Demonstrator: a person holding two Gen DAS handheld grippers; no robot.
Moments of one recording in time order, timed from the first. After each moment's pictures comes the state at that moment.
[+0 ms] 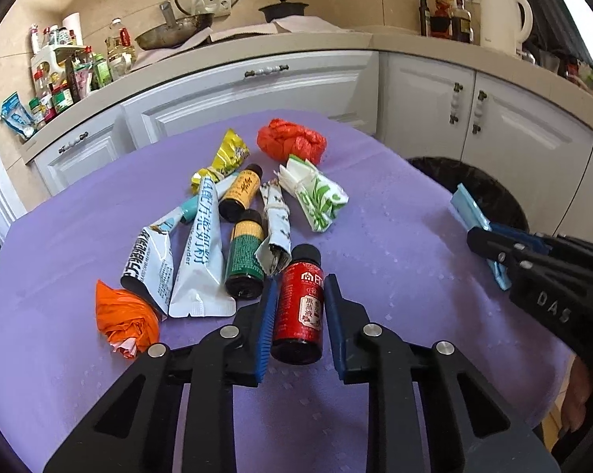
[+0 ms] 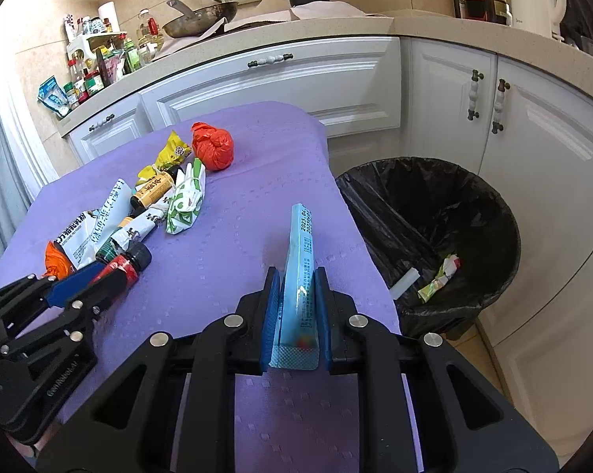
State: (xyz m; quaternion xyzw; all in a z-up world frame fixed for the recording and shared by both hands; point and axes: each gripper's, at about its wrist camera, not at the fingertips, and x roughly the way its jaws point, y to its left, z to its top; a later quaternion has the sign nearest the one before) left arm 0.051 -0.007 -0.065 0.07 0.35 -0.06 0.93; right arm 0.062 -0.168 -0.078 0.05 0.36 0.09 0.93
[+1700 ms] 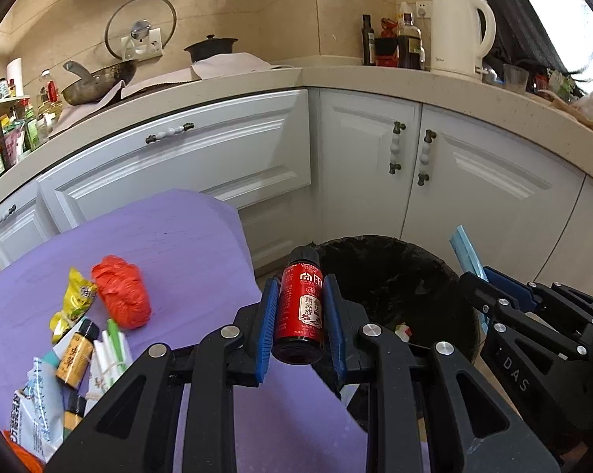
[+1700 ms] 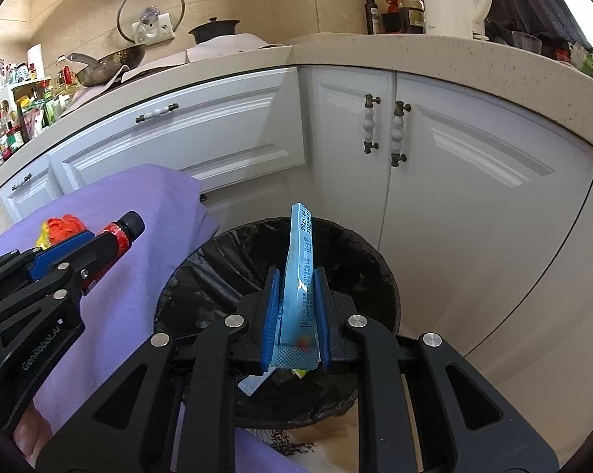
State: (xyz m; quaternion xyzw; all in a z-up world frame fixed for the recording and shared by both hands) left arm 0.153 -0.149 -0.040 0.08 0.30 -0.14 0.94; right arm 0.131 -0.297 -0.066 0.06 0.32 -0.04 0.95
